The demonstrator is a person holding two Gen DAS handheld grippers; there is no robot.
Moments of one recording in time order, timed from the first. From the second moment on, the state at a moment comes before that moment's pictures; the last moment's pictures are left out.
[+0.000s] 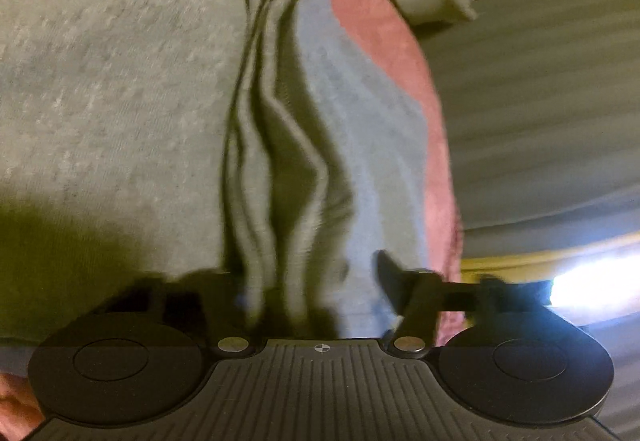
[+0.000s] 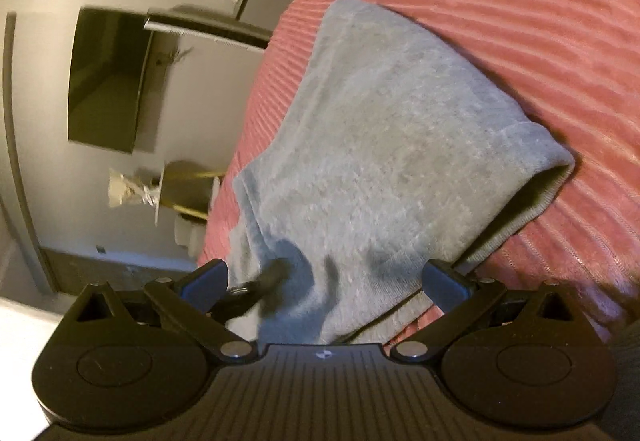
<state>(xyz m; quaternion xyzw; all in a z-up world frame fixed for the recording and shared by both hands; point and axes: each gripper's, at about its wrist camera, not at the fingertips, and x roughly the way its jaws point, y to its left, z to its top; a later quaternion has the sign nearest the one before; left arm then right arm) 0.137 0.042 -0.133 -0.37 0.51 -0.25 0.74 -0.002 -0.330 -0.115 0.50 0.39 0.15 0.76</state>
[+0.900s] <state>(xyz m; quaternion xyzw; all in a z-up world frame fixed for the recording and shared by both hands) 0.103 0.087 -0.111 -0.42 0.44 -0.24 0.76 0.001 -0.343 -0.110 0.49 0.34 -0.03 0.80</state>
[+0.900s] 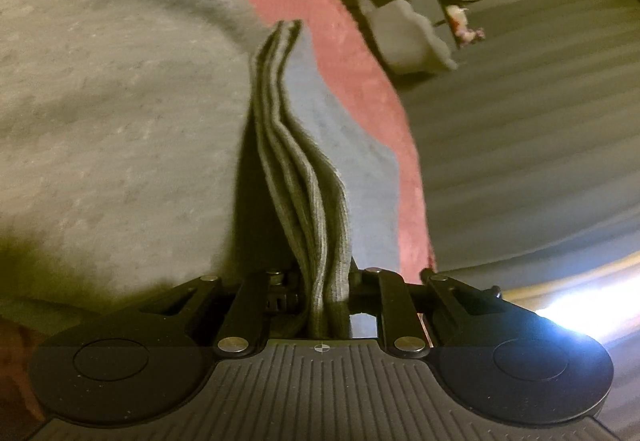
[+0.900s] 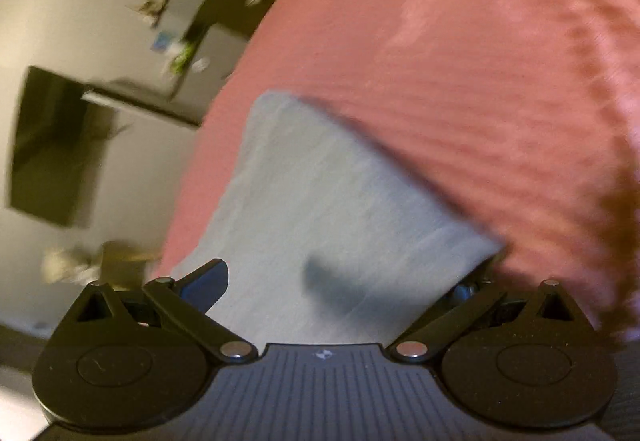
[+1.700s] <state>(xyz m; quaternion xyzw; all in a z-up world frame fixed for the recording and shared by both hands) 0.088 0.084 -0.070 -0.24 0.39 -0.10 0.88 0.002 -0.300 -0.037 0.20 0.40 -0.01 0.89</state>
